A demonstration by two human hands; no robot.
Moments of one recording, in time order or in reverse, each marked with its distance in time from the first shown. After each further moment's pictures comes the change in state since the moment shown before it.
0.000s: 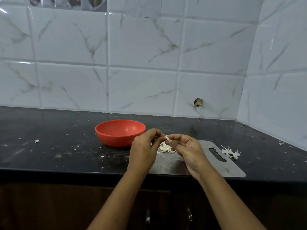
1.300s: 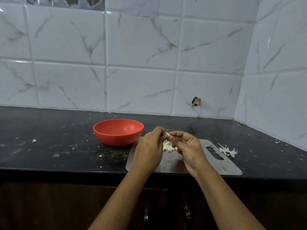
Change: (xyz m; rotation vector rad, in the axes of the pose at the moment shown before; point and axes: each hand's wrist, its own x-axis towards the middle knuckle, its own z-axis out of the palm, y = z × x) left_hand -0.002 0.007 0.010 0.120 -0.089 0.111; right_hand 0.001 0.002 -0.002 0.070 0.063 -0.029
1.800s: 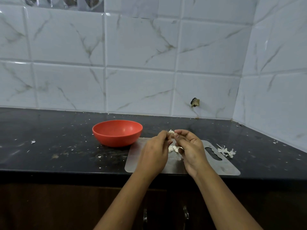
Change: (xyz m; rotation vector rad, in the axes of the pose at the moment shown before) left_hand -0.003 0.010 0.011 -0.026 -0.042 0.014; right_hand 0.003 0.001 -0.002 0.096 0.129 0.032
